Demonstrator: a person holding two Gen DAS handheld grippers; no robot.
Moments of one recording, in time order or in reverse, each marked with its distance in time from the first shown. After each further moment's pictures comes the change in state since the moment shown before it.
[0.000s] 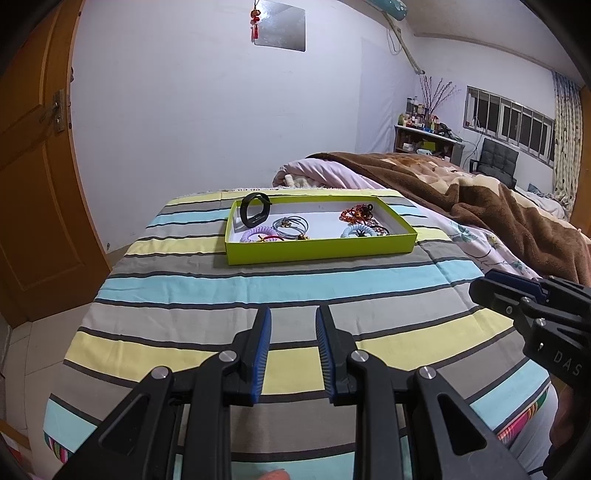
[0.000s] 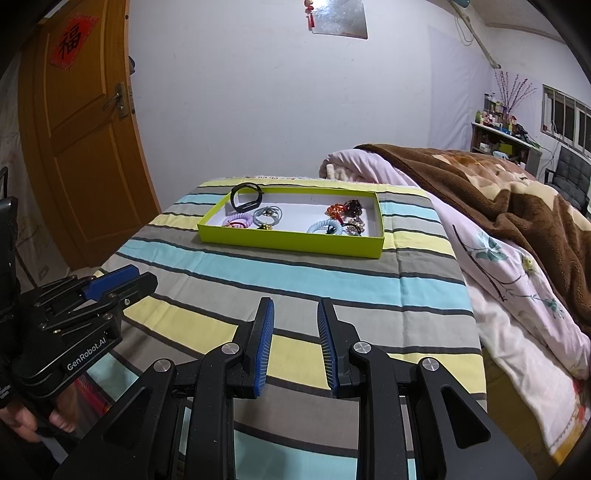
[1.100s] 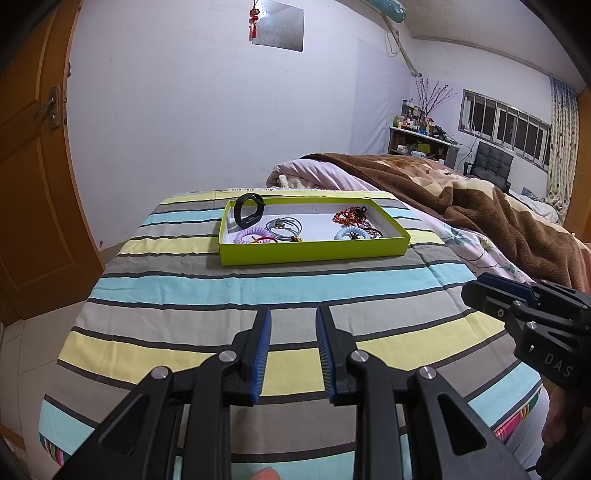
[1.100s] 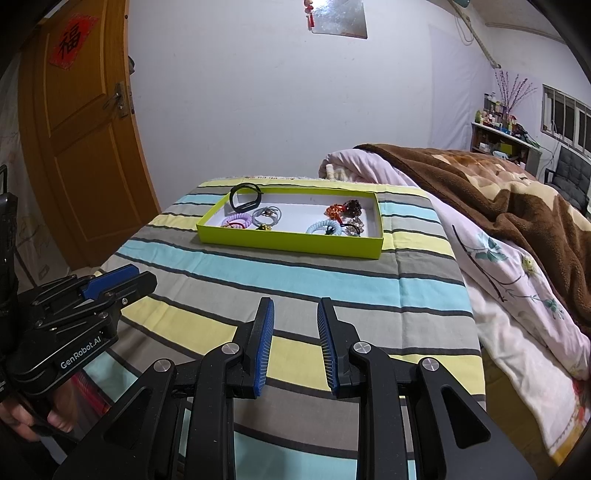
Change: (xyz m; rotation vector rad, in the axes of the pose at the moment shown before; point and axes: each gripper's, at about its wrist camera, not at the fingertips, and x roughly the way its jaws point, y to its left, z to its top) left arm 0.001 0.004 0.004 -0.018 0.003 -0.042; right arm 0.003 -0.001 0.001 0.002 0.002 0.000
